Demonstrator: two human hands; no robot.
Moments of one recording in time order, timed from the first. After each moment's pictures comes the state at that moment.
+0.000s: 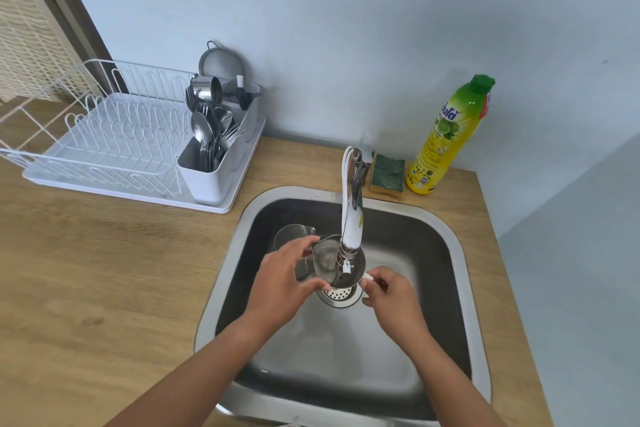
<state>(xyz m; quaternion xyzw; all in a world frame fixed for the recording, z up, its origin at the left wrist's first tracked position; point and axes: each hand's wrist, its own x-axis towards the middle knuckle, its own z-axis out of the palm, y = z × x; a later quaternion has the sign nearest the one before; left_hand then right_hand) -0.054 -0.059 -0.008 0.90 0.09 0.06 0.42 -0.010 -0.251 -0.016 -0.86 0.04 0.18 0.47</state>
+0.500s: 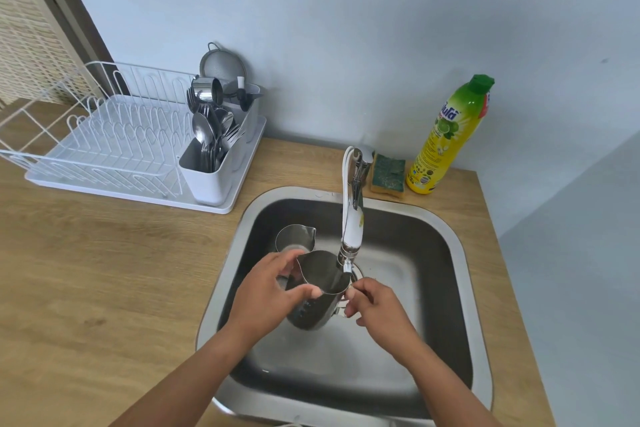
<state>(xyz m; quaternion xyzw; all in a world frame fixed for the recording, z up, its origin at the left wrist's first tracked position) -0.074 -0.039 -0.016 0.88 0.13 0.01 0.45 -0.026 -0.241 -0.018 -0.84 0.00 0.27 0.48</state>
